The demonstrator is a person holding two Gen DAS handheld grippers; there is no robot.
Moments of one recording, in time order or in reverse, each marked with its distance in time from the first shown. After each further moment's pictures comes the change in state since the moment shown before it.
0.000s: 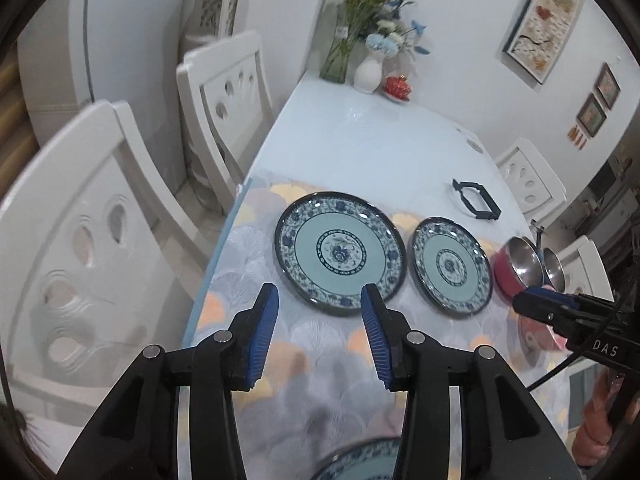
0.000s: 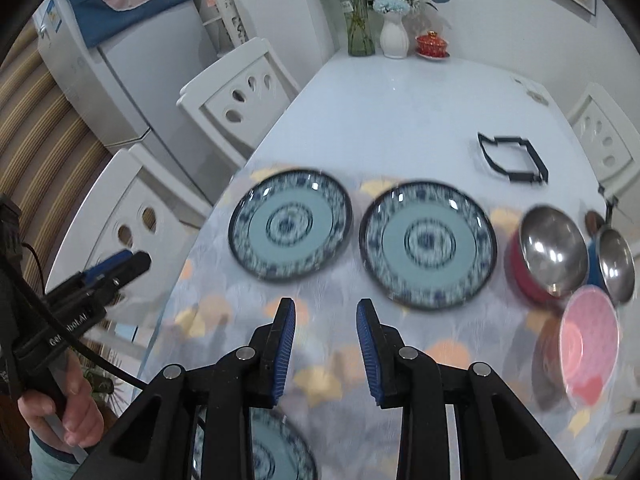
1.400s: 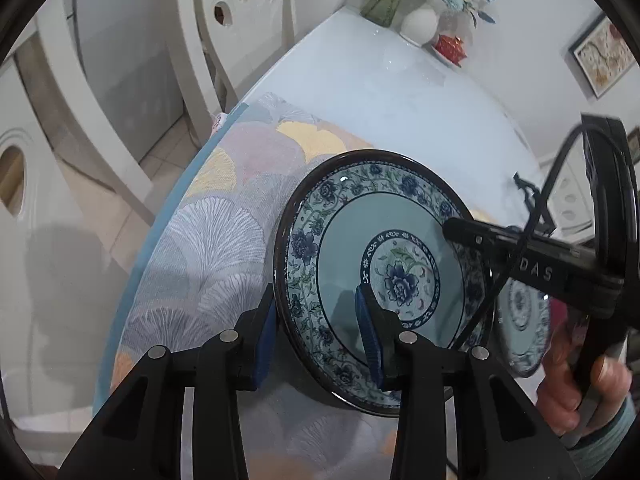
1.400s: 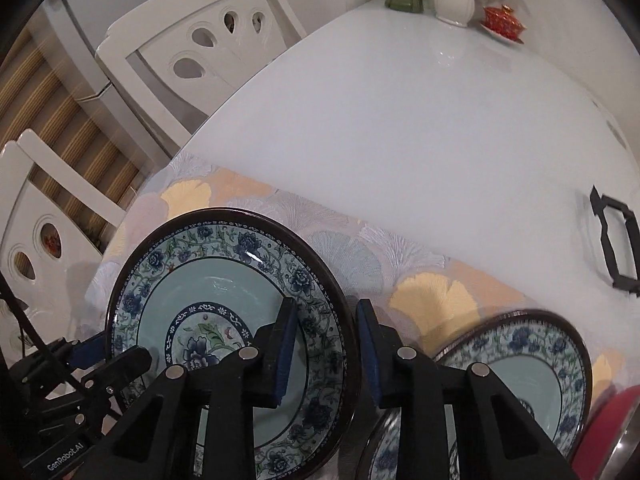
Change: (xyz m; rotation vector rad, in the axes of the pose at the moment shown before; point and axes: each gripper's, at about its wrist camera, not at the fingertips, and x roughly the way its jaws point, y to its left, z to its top) left arm 0.147 0.030 0.016 -0.164 0.160 -0.026; right arm 0.211 -0.005 0.102 -0.145 0.141 -0.033
